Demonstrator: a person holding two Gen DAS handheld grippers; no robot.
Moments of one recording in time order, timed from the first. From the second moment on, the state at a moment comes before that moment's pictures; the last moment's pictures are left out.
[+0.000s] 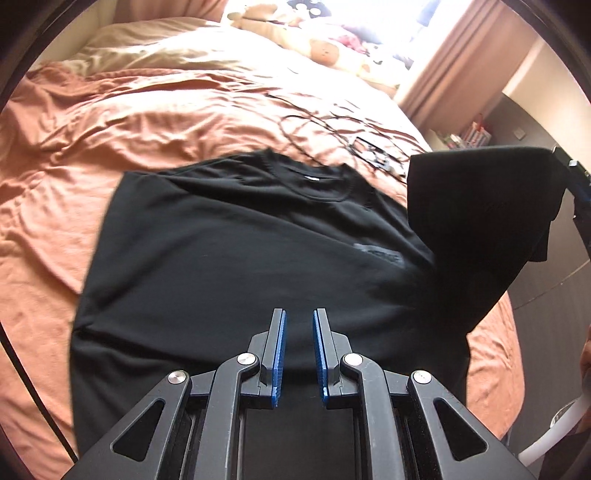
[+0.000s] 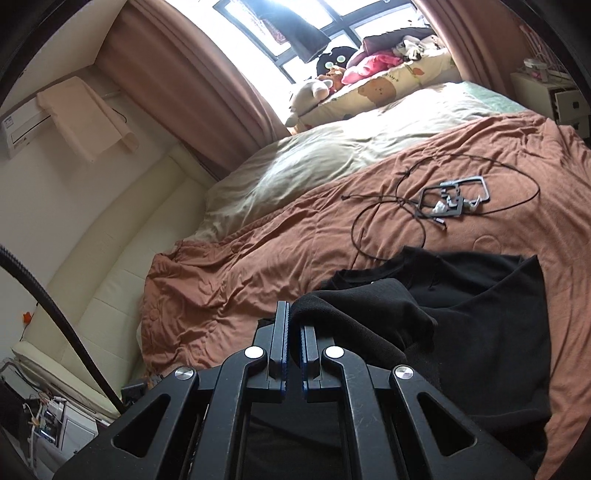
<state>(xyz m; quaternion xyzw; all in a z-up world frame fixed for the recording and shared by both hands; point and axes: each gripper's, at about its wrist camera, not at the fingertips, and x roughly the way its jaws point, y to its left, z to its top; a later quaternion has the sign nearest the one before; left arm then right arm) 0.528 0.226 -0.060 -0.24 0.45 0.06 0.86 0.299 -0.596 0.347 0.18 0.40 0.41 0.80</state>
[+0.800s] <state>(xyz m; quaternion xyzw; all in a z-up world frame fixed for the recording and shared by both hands) 0.501 0.259 -0.045 -0.20 0.48 0.10 0.85 0.334 -0.628 0.231 0.27 0.53 0.35 0.73</state>
